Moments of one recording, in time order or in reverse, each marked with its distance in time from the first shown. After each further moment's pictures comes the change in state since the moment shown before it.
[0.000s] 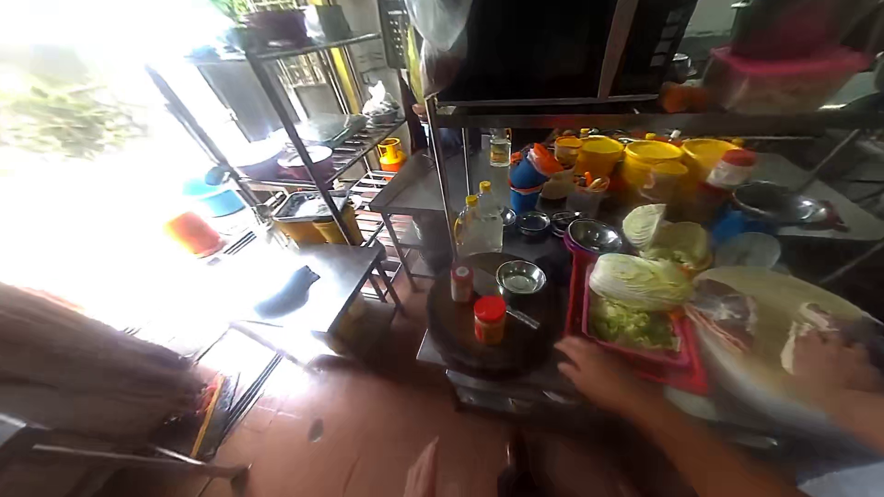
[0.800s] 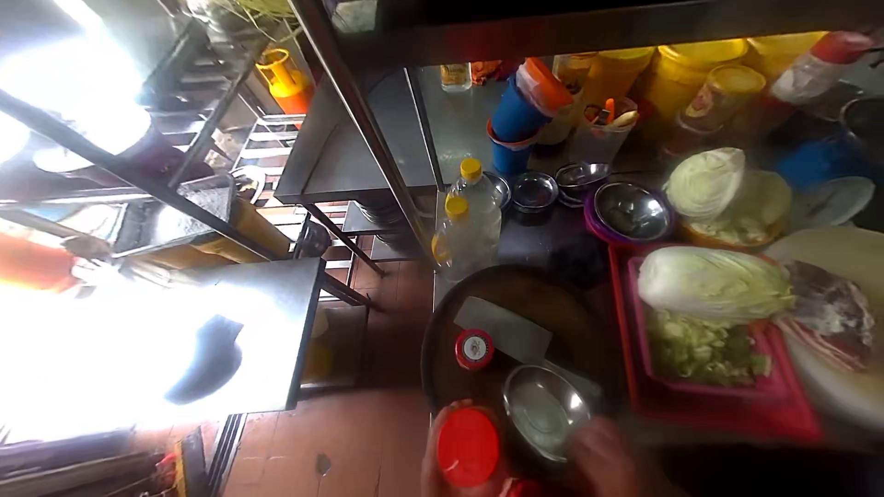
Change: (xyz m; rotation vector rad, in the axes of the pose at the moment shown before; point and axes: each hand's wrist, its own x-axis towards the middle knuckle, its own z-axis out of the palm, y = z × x) left_hand 0.328 -0.031 -0.049 -0.515 0.089 0.354; right_hand 0.123 -0.037 0.068 0.054 0.417 -0.198
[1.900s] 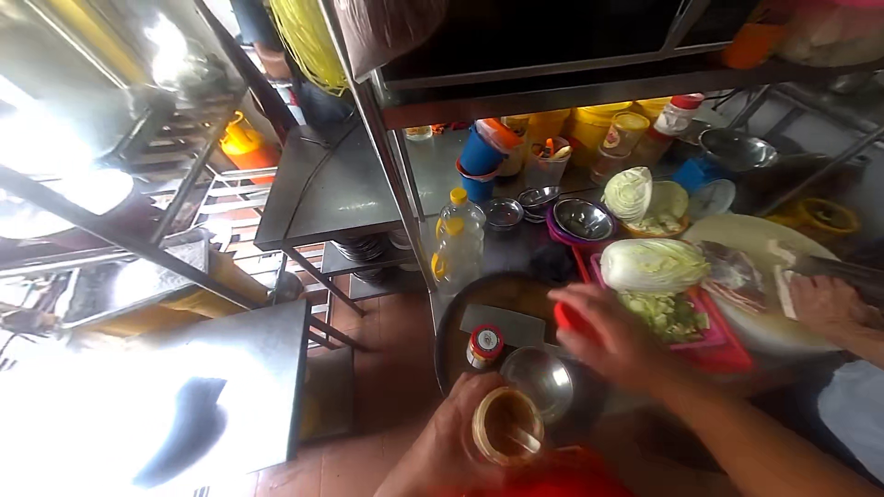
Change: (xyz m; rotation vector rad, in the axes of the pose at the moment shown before) left_hand 0.104 0.074 -0.079 -0.062 -0.750 0.191; right_hand 0.128 -0.068 -0.108 -0.040 0.153 0.178
